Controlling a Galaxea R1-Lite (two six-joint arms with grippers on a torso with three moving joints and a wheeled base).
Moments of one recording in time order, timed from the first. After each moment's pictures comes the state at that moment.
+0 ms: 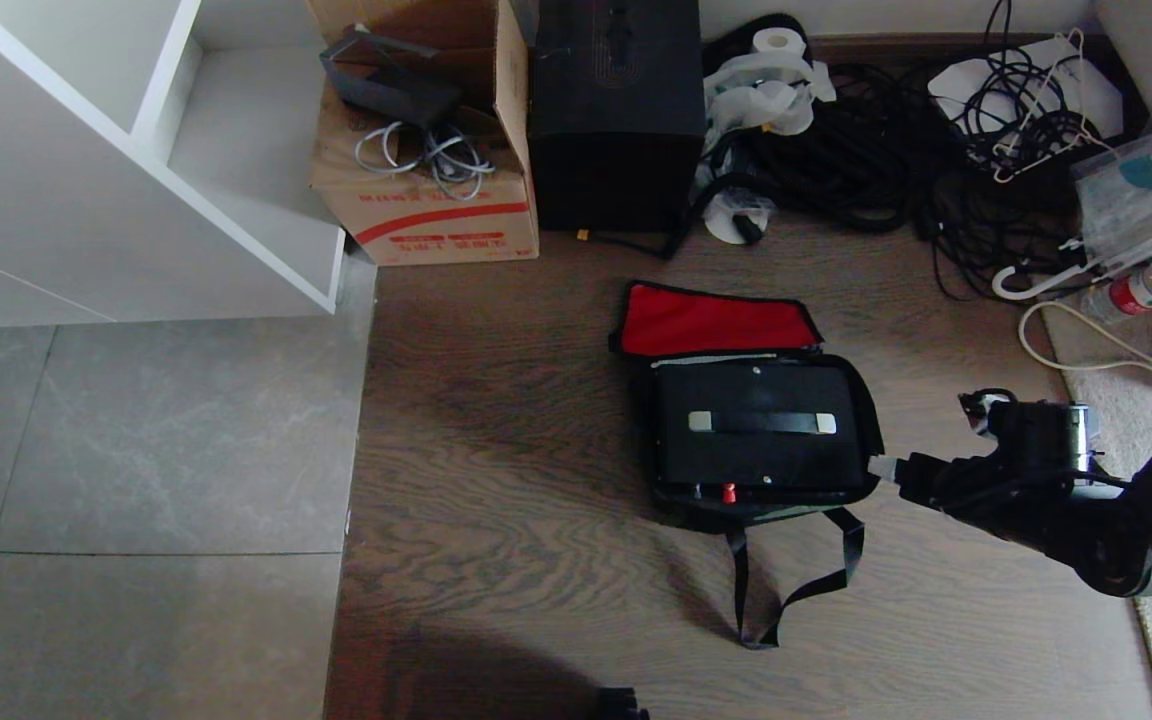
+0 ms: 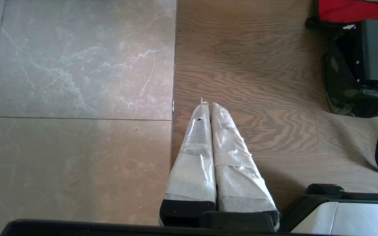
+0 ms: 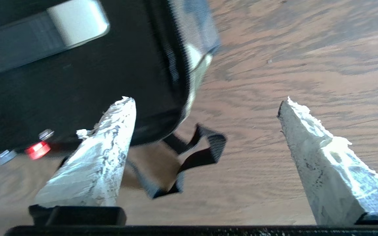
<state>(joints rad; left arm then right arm) 0.00 0.00 0.00 -0.02 0.00 0.01 -0.06 2.11 -0.66 -0.93 0.03 0.28</state>
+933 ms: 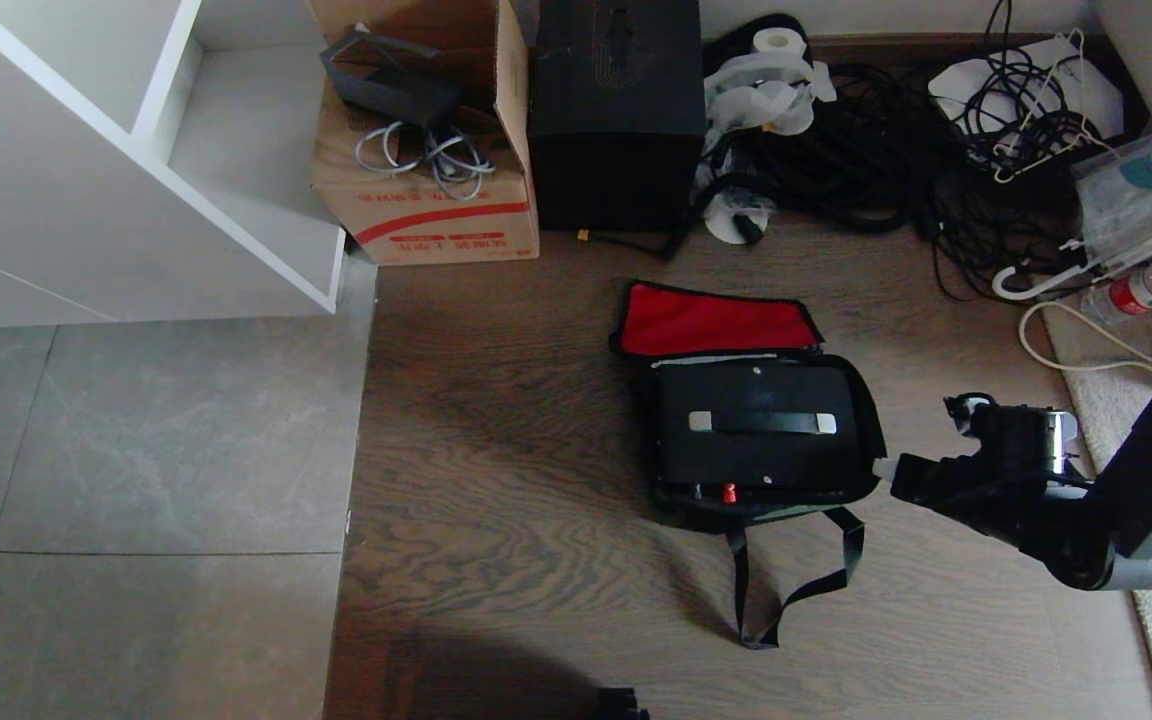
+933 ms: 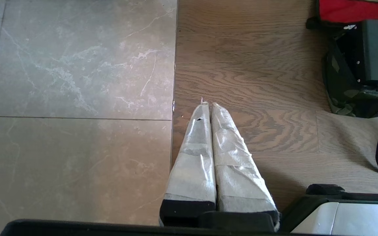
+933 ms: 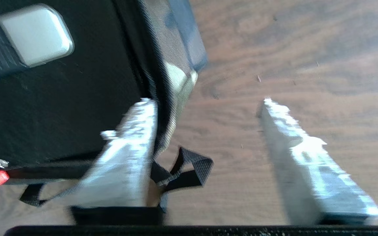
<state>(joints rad) 0.00 0.00 0.00 -0.02 0.00 0.01 -0.08 2.22 -0.72 -0.99 -0.01 0.23</state>
